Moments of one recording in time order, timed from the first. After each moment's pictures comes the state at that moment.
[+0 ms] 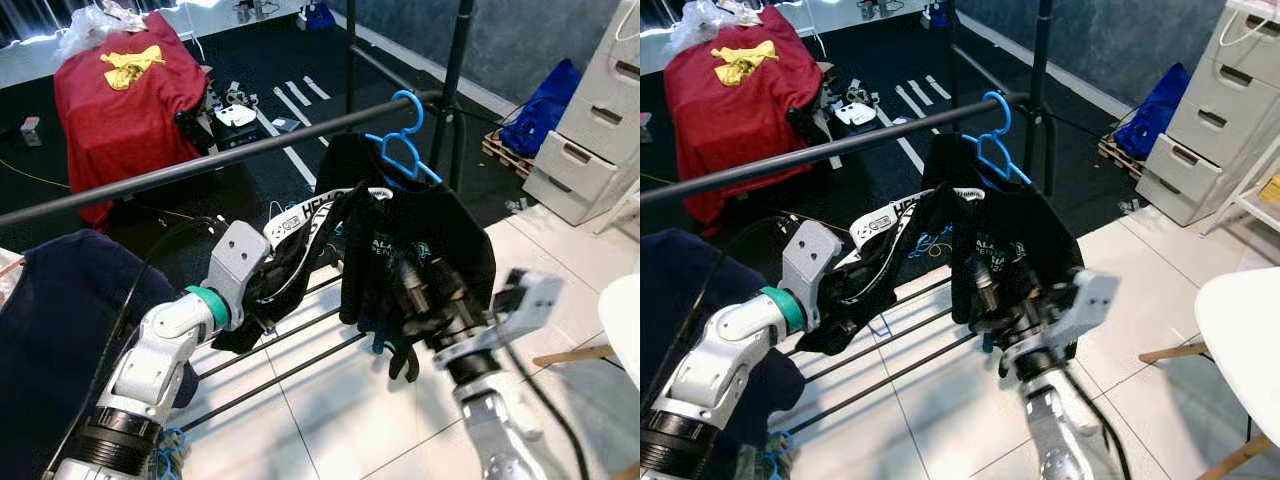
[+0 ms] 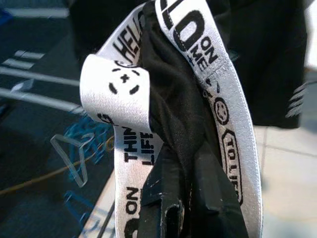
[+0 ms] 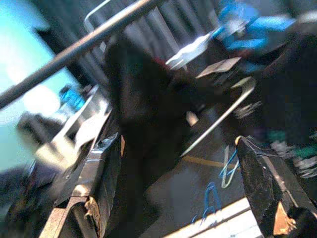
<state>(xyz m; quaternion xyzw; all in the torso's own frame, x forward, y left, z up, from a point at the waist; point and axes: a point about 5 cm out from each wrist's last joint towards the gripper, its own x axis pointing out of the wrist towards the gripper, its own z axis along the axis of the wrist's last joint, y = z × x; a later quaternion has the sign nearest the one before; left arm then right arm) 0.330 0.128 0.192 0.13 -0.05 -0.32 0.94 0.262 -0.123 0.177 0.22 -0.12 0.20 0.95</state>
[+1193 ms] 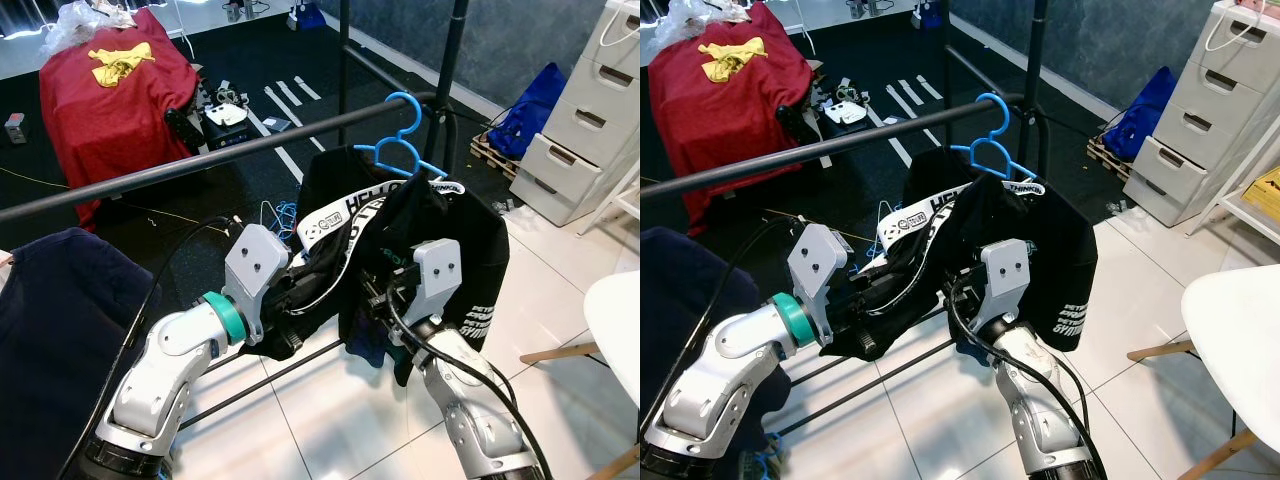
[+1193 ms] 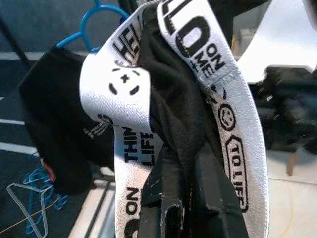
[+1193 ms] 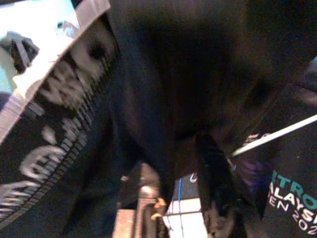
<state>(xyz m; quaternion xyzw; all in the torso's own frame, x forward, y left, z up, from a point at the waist) 0.300 0.108 0.205 0.12 -0.09 -0.37 0.92 0.307 -0.103 0.180 0.06 -0.13 0.23 0.96</state>
